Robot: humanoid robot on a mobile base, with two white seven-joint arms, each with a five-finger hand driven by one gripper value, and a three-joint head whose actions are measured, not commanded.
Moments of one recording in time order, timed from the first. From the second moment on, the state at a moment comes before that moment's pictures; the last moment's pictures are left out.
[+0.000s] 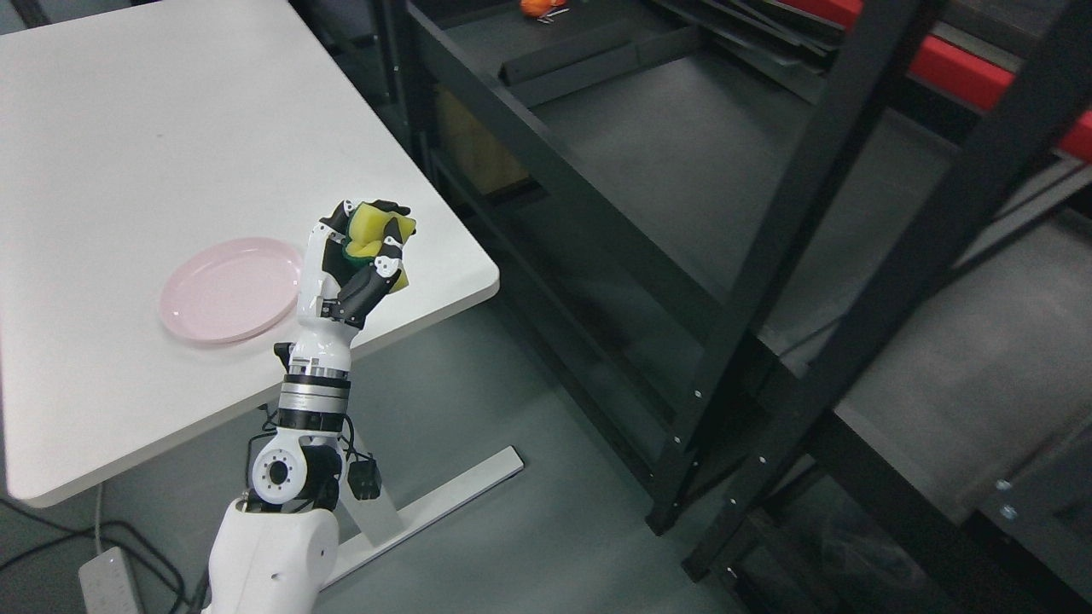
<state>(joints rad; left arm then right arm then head) -0.42 0.01 -0.09 -1.29 0.31 -0.48 -0.14 -0.07 0.00 -0.21 0.00 -0.11 0.08 -0.04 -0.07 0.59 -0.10</state>
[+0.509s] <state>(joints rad) -0.39 0.00 -0.17 -1.32 0.31 -0.48 -0.14 -0.07 0.00 -0.21 0.00 -0.11 0.08 -0.04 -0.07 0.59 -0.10</state>
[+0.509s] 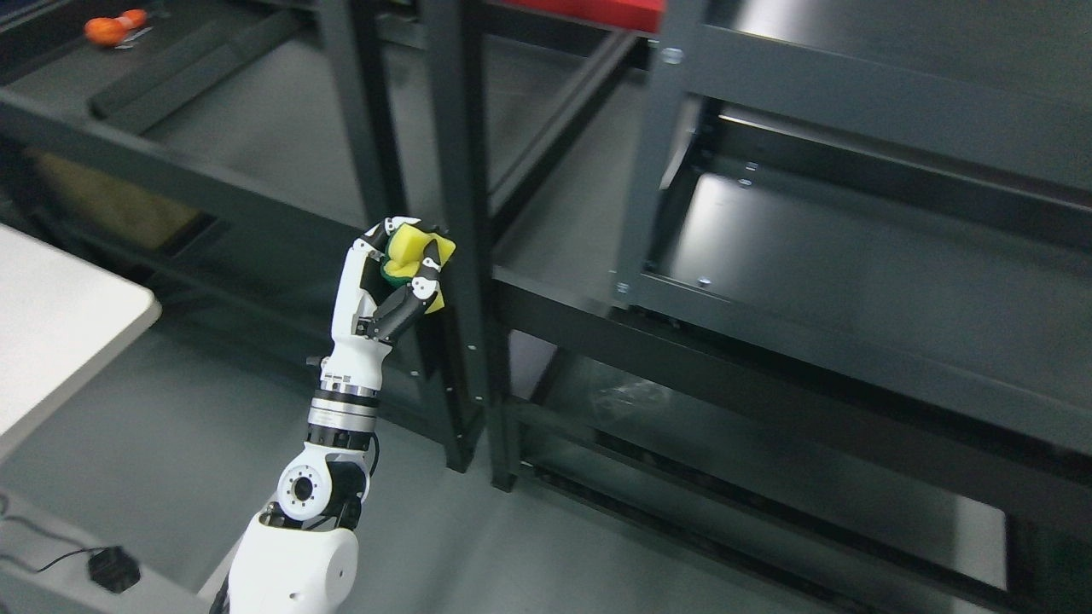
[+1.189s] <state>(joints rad) -0.41 0.00 -0.30 -1.33 0.28 -0.48 -0.15 -0.07 0.00 -0.21 0.00 -0.11 0.08 -0.04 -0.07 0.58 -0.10</state>
